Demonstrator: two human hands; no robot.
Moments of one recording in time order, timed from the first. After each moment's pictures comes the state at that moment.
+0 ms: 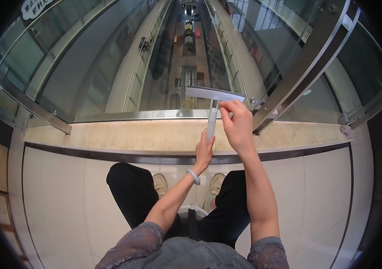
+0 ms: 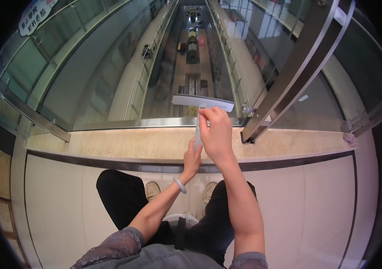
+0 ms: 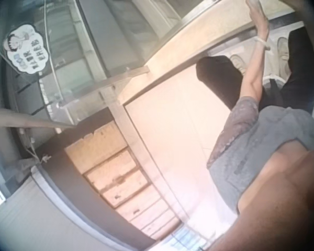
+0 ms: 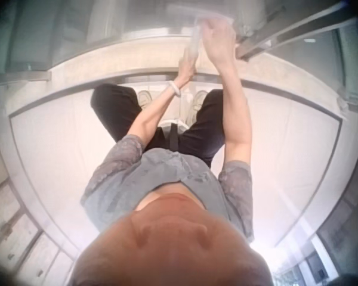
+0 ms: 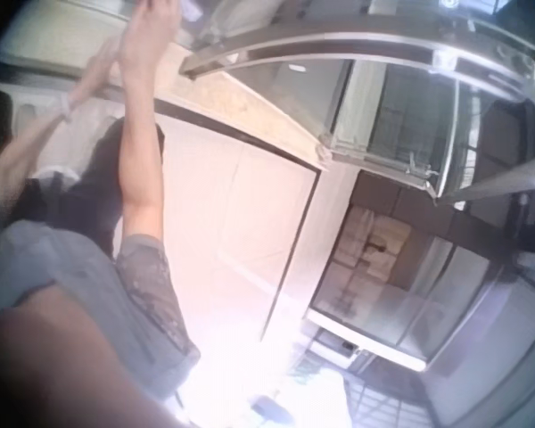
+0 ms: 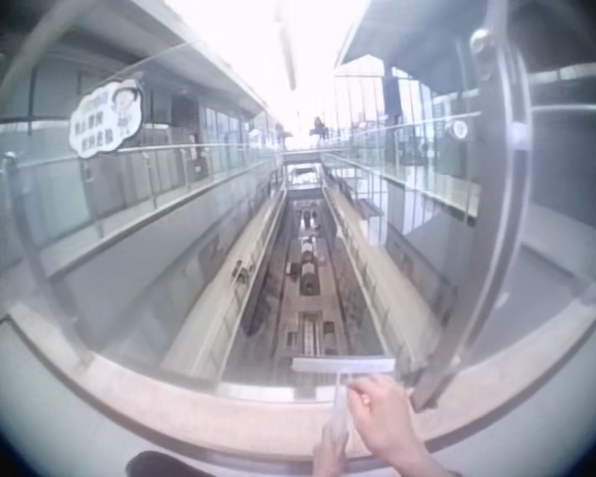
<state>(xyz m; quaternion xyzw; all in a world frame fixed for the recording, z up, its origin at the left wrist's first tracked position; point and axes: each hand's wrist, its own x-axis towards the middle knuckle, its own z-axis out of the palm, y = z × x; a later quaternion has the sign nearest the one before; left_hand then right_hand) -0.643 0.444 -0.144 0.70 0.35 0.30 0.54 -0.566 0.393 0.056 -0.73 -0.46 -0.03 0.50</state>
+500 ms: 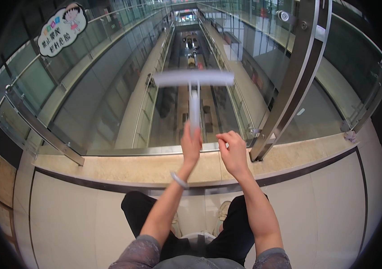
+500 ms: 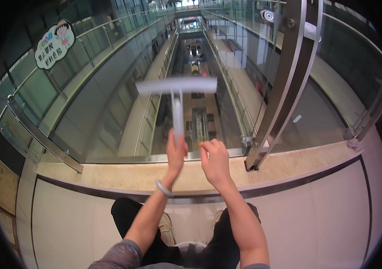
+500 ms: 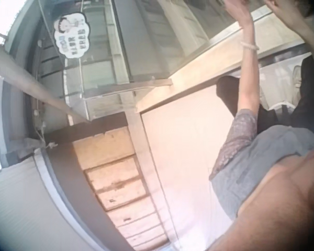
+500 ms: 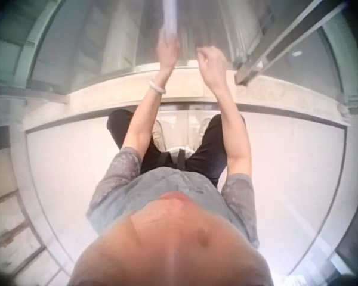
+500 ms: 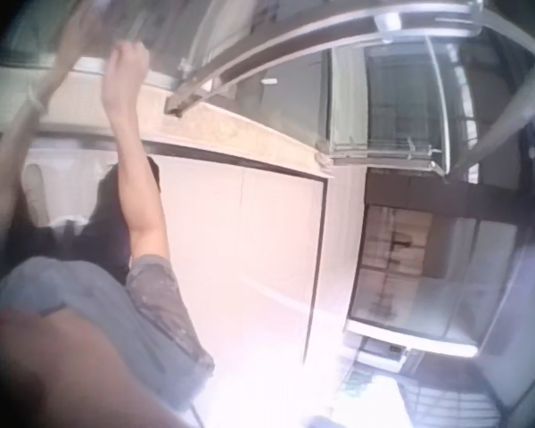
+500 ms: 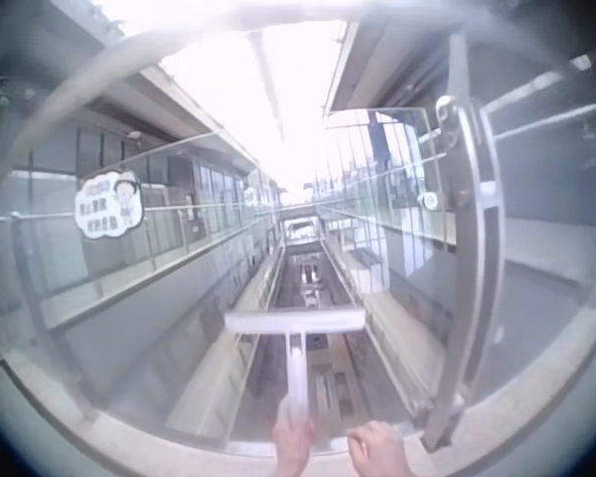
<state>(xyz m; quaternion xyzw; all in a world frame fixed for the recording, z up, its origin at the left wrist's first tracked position) -0.637 0.532 0.001 0.67 0.22 0.48 0.52 -0.565 0.396 0.054 -0.71 -0.48 -0.10 0.51</state>
